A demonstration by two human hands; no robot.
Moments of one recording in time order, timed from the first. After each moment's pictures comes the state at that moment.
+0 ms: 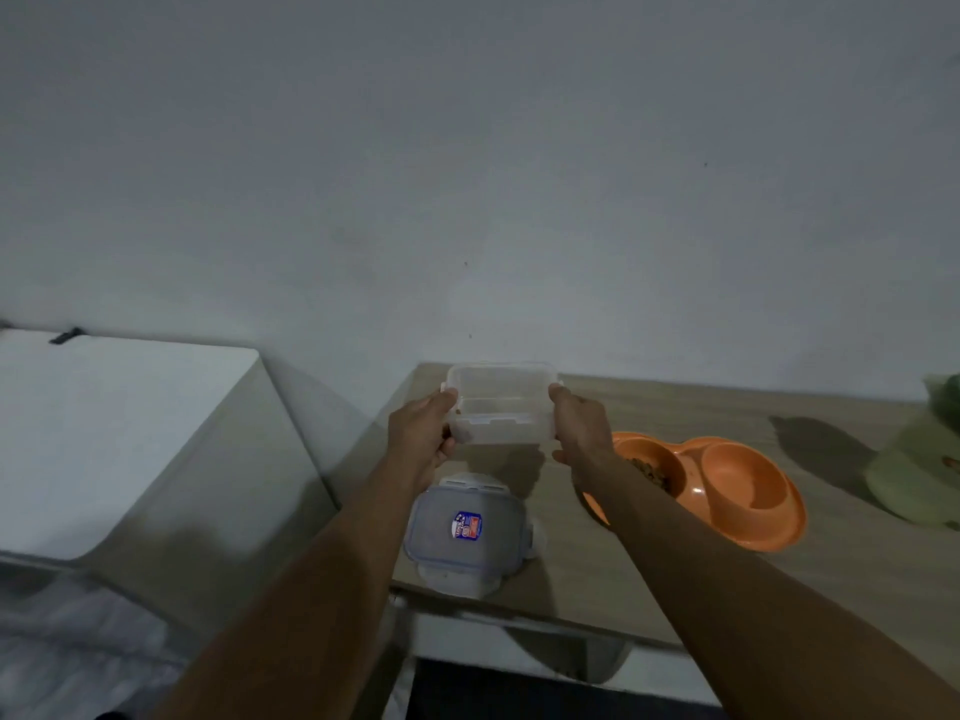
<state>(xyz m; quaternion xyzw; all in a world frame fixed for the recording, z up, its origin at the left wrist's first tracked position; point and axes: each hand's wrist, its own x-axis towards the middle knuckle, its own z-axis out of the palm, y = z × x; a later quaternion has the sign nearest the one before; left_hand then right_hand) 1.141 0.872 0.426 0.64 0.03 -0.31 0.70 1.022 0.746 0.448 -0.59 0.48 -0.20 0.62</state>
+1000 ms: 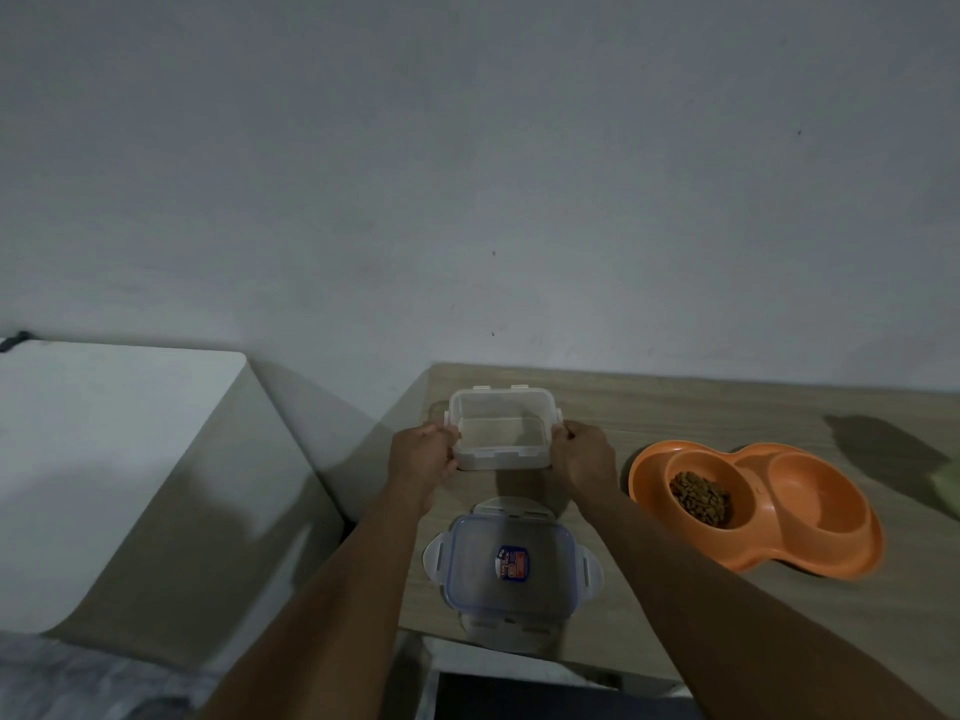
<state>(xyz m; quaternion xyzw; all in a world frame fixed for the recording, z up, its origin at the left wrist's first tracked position) 1.216 0.875 0.372 0.69 0.06 -0.32 0.64 1.087 0.753 0.378 -0.73 0.50 -0.13 0.44</state>
